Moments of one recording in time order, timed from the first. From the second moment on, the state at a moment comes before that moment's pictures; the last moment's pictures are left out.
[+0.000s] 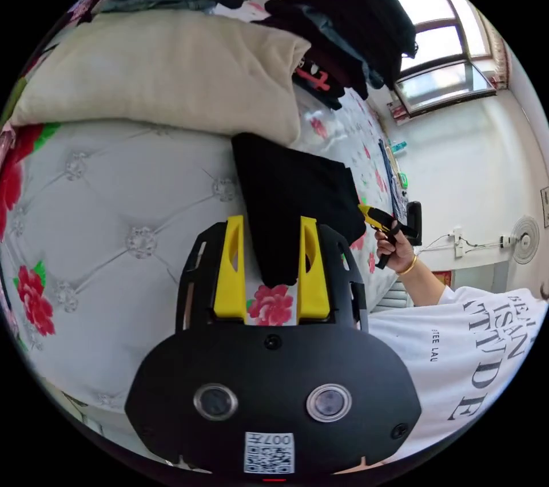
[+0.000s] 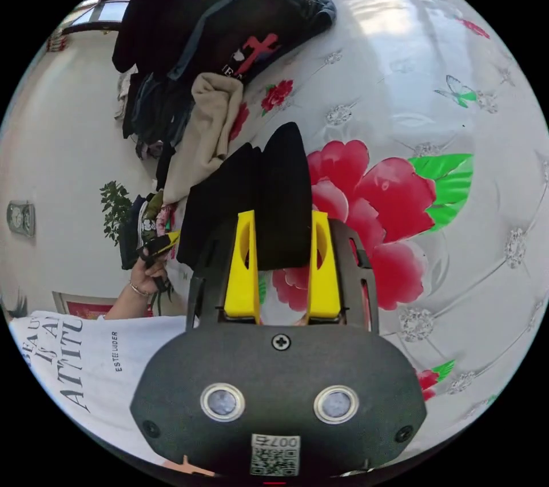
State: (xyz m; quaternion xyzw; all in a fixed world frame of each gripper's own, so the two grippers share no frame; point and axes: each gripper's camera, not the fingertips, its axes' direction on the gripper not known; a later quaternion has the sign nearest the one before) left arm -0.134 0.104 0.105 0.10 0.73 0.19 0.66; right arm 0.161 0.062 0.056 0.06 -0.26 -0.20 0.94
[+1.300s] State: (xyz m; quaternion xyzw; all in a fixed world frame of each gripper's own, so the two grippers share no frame) left arm -0.324 -0.072 0.044 0.37 0.54 0.03 0.76; right arm -0.170 0.043 -0.100 0.21 -0.19 -0.51 0.81
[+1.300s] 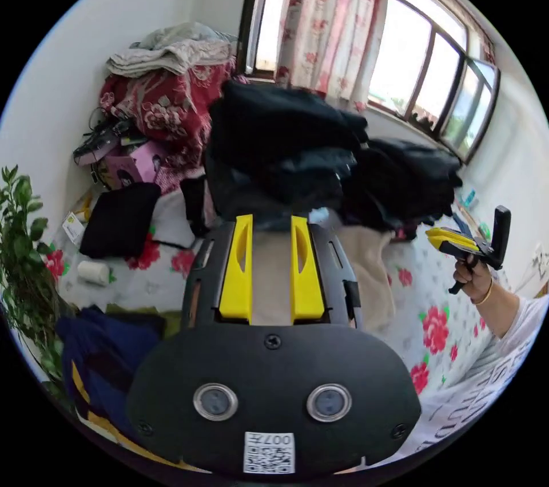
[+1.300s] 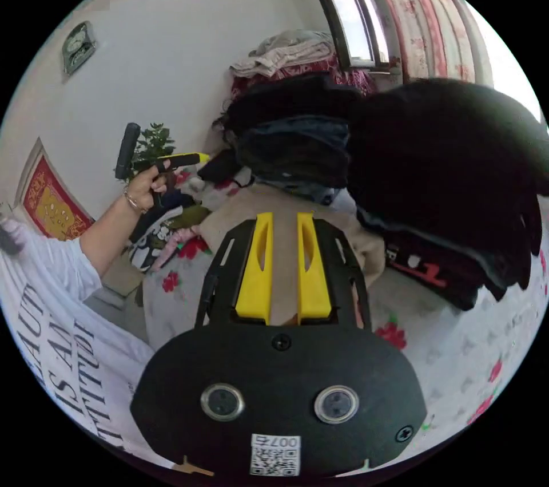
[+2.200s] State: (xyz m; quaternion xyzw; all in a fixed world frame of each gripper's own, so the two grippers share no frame) left arm -0.015 0.183 -0.137 0.20 0.52 0.41 0.72; right arm 0.560 0.123 -0.159 0.28 0.14 0.22 0.92
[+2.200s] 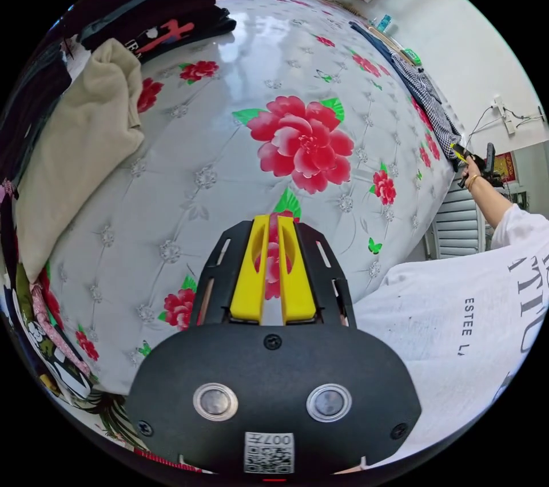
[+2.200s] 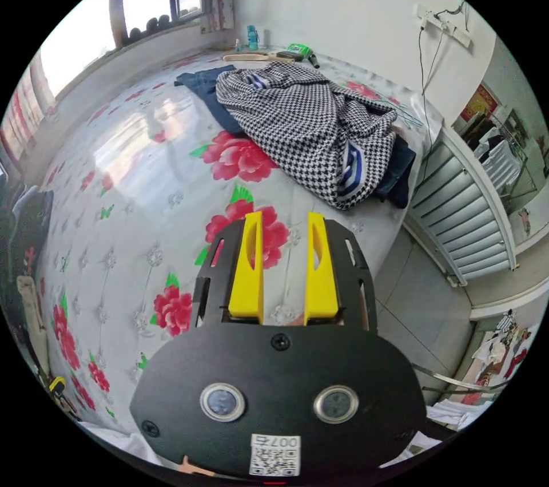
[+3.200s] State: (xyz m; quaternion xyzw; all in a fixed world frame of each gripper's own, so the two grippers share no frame) left arm -0.130 0.158 -0.033 0.26 0.59 0.29 0.71; right arm 0.077 0.174 -0.146 0.19 -0.22 -0.36 0.89
